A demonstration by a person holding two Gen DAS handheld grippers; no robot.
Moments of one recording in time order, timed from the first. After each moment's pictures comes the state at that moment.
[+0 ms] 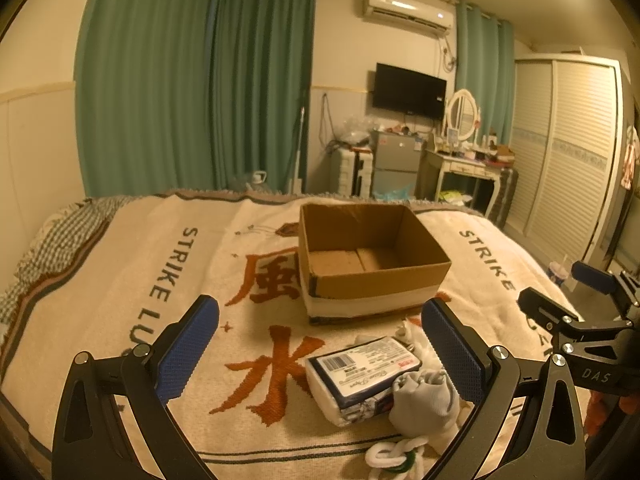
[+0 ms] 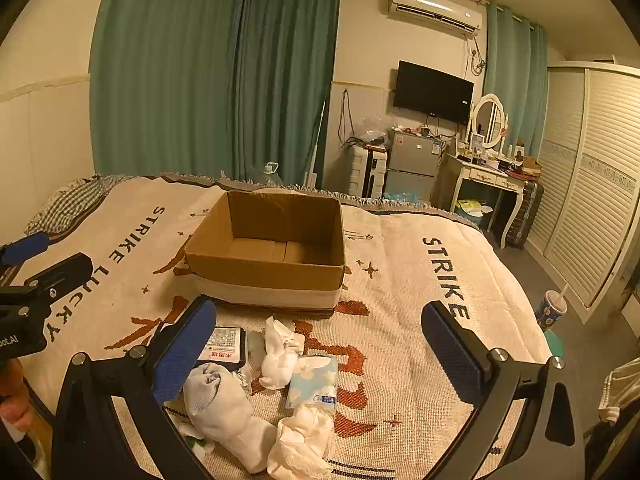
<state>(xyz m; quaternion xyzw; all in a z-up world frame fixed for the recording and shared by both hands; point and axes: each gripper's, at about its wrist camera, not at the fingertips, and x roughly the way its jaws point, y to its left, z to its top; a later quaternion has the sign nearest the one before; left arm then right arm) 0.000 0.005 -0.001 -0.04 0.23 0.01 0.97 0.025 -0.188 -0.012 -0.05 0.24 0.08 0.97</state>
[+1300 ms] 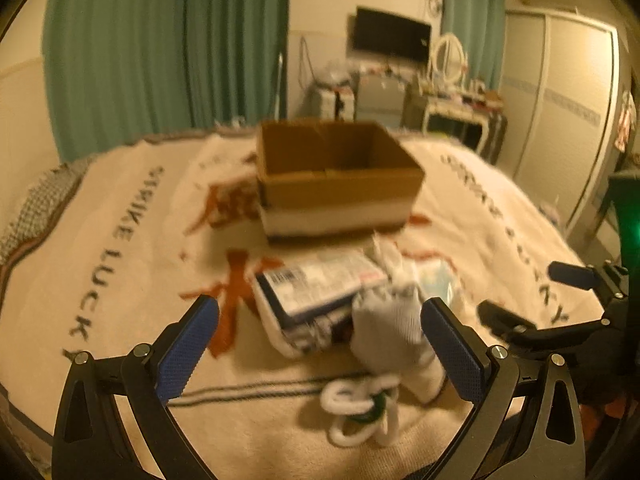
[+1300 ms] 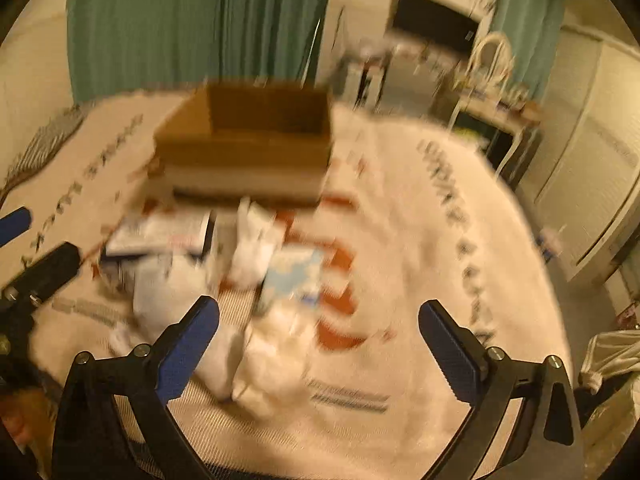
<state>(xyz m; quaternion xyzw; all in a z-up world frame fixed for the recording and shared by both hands) 0.007 -0.046 -0.069 -0.02 0.34 -0.02 0.94 0.038 -0.196 -0.086 -0.08 0.41 0.06 0.91</state>
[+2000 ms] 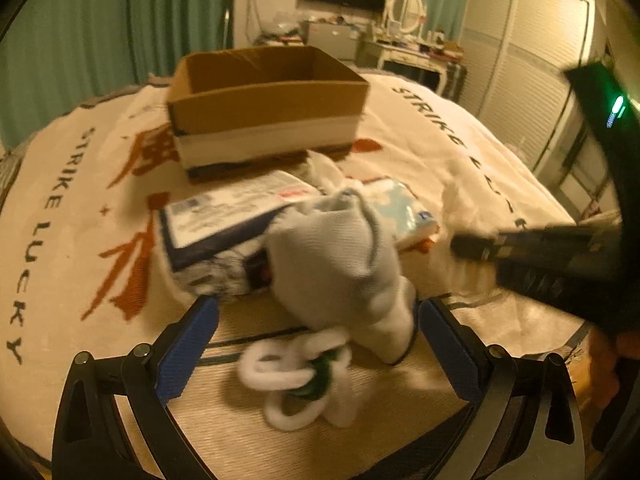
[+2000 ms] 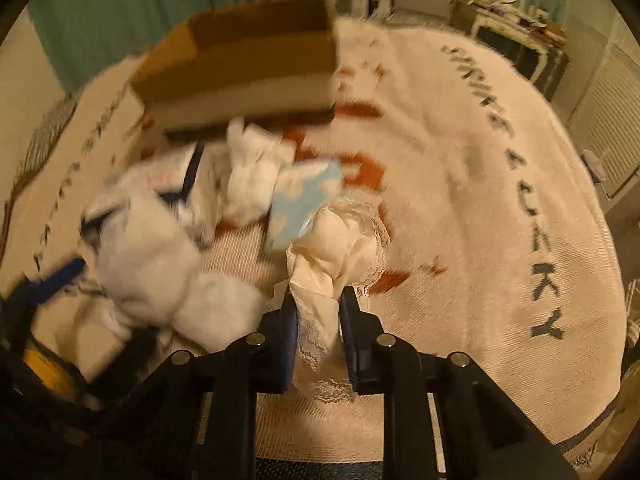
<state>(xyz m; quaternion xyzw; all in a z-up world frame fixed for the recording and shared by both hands) 0.018 -0.081 -0.117 0.00 0.41 -0.11 0.90 0.057 -0.220 -0.127 0.00 0.50 0.07 0.86</state>
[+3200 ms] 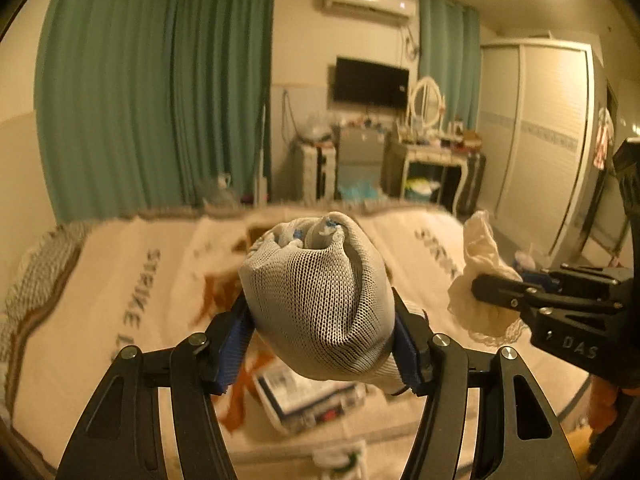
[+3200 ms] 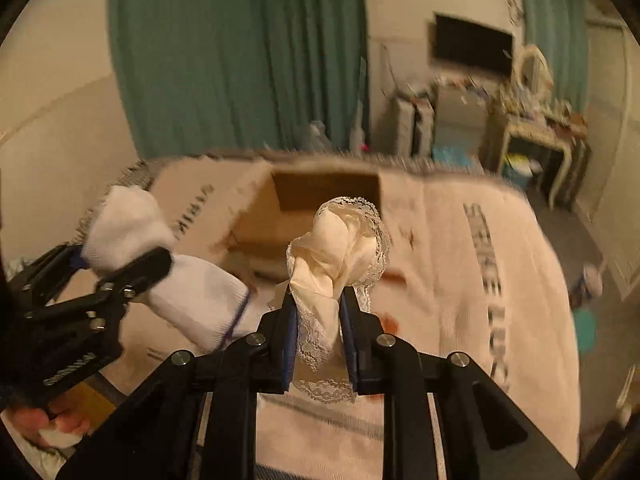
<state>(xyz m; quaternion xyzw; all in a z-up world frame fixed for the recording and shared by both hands) 0.010 -0.041 0.059 -0.01 0.24 -0.05 0.97 0.038 -0.207 0.048 -0.02 0.33 0.18 0.93</state>
